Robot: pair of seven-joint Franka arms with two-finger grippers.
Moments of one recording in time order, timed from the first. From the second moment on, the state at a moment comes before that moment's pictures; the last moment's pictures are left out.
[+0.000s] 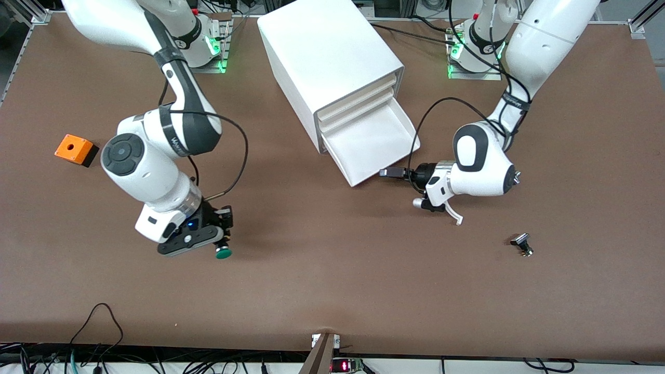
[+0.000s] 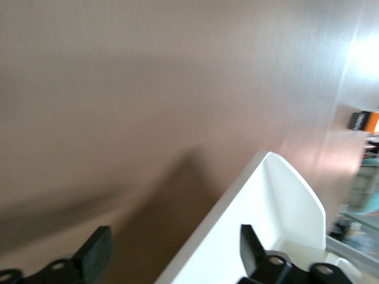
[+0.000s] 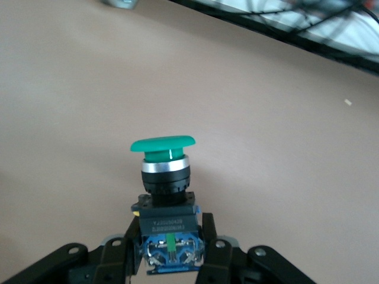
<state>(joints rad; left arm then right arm) -0.08 0.53 -0.25 -1.90 -0.82 2.20 0.36 0.32 0.57 0.03 -1.41 0.03 2.22 -0.07</state>
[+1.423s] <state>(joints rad) 0.05 -0.04 -0.11 -1.72 0.03 1.70 0.16 0.65 0.70 0.27 -1.25 -0.10 2.09 -0.84</state>
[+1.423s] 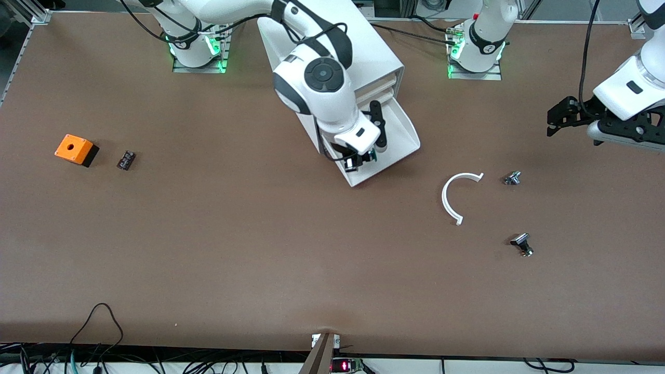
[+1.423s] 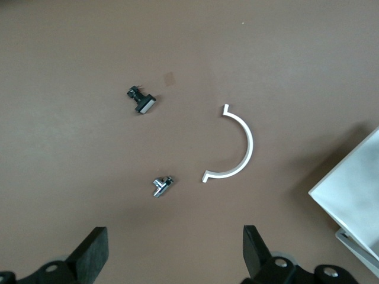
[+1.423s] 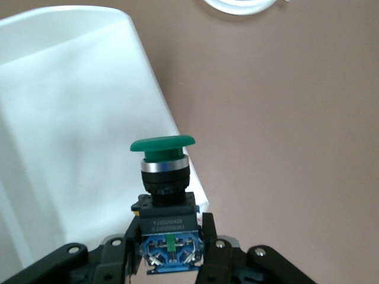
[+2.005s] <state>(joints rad) 0.05 -0.03 -0.10 -1.72 0.06 1.70 0.12 0.69 0.81 0.34 -1.26 -0.16 2.08 -0.86</state>
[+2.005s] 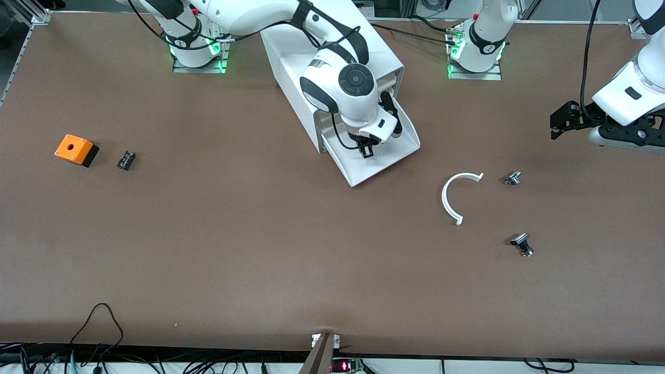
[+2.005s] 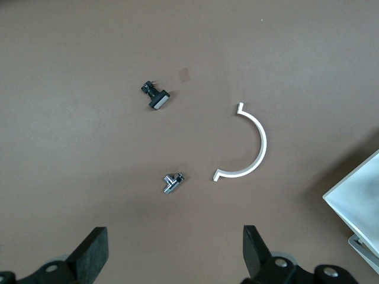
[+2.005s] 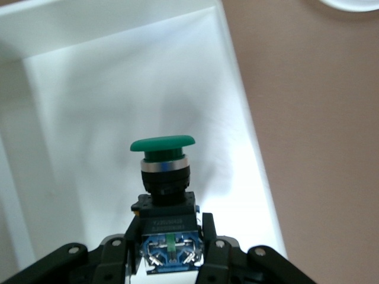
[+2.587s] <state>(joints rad) 0.05 0.03 -0.10 -1.70 0.06 1.70 0.12 0.72 0.83 0.34 -1.26 -0.21 2.10 -0.72</state>
